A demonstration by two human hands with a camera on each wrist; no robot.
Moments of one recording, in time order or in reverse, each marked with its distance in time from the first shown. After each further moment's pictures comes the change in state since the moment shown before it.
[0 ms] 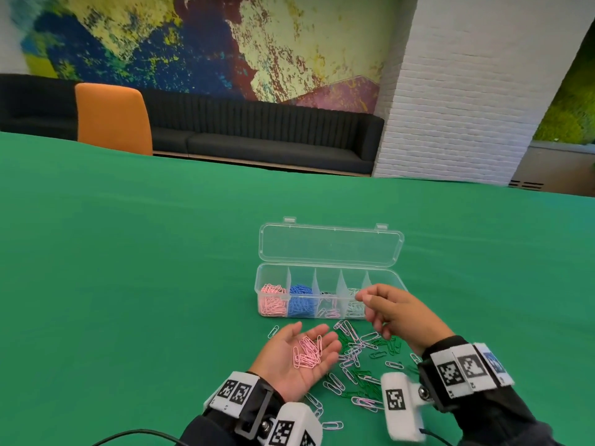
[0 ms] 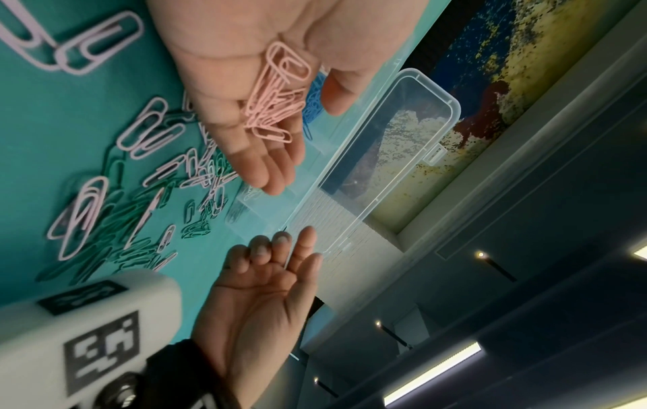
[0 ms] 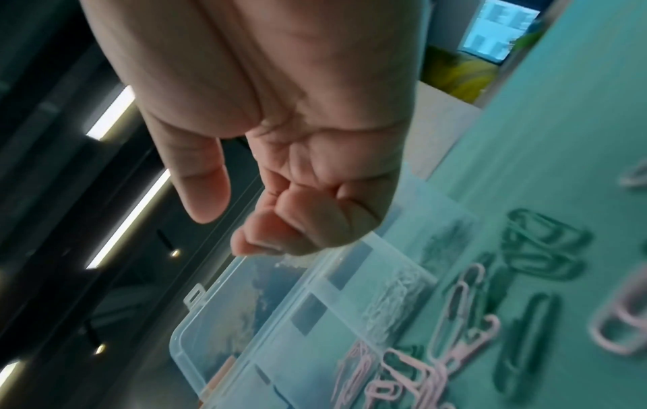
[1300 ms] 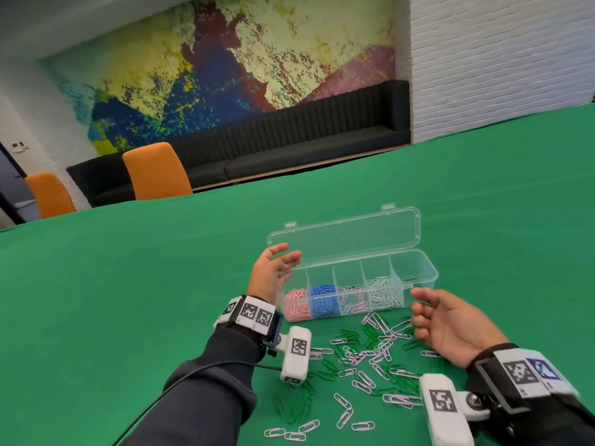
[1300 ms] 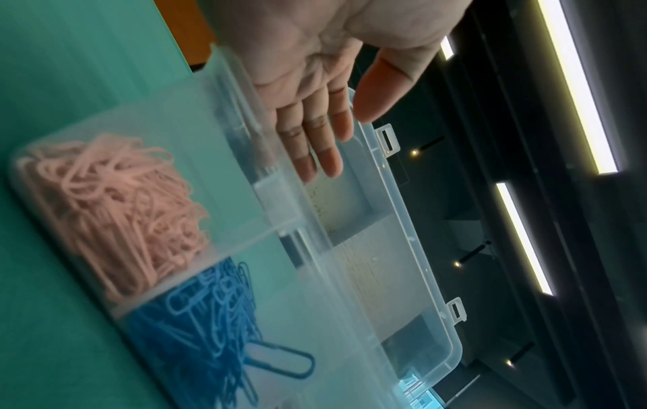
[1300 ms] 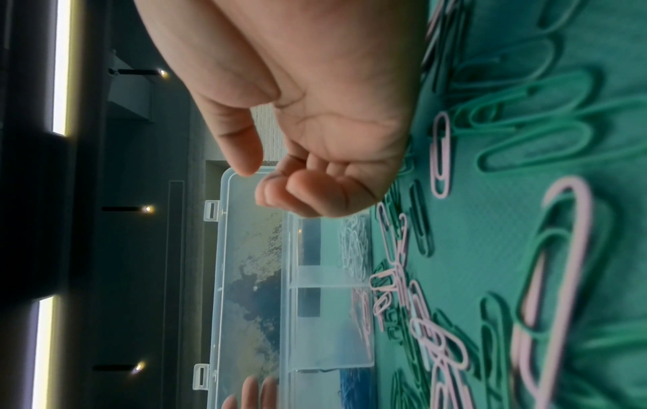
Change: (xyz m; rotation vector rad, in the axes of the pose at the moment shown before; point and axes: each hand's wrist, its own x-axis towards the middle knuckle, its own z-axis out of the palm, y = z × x) left_hand 0.031 0.105 0.041 0.889 0.261 0.796; right_hand 0.008 0.073 -0.017 1.024 0.007 0.212
